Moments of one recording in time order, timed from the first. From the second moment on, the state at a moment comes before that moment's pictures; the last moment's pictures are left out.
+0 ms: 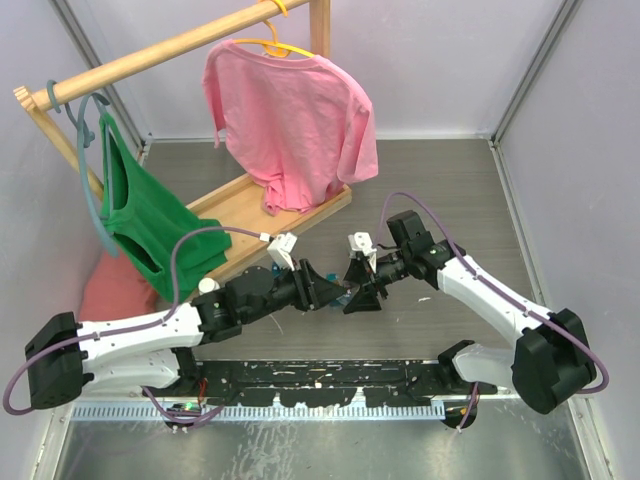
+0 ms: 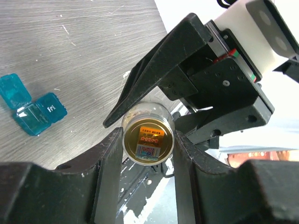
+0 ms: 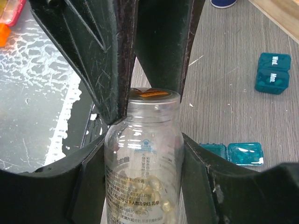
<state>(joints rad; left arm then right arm) -1.12 1.05 0.56 0.30 -0.10 -0.92 0.50 1.20 0.77 -0.49 -1.16 -0.67</state>
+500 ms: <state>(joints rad) -1.13 1.00 0.58 0.18 -0.15 -0.90 0.49 1.20 0.77 -0.47 -1.13 -0.68</state>
